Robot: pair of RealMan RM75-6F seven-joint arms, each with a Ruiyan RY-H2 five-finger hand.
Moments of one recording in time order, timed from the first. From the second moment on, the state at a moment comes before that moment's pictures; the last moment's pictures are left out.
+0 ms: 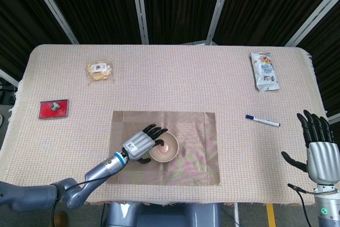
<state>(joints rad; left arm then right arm) -0.80 -1.64 -0.06 -1.48 1.39 0.81 0.25 0.07 -1.12 0.13 -1.73 -1.53 1.60 -0.08</state>
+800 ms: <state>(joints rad) -0.42 -1.18 -0.06 -1.78 1.33 1.38 0.27 0.07 -1.11 0.12 -1.74 -1.56 1.61 -0.11</state>
